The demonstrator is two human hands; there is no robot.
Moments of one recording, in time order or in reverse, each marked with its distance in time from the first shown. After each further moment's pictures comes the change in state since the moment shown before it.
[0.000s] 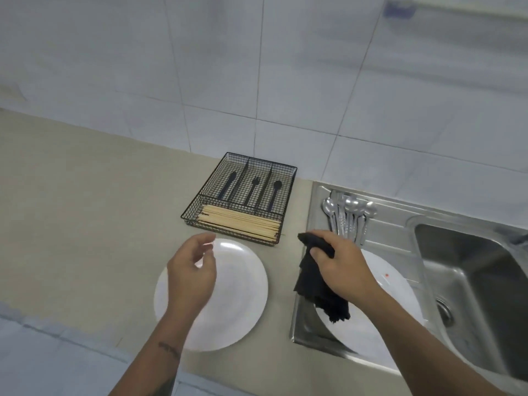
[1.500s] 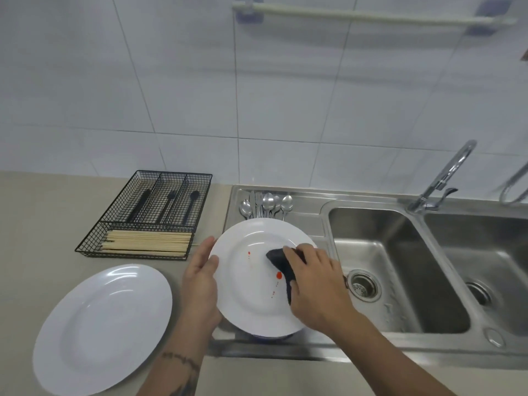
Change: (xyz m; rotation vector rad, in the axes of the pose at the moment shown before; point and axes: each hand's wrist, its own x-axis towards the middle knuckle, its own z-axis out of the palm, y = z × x) left_hand -0.074 0.082 0.182 -0.678 -0.228 -0.506; right_hand -0.068 0.087 -0.107 -0.714 0.049 0.005
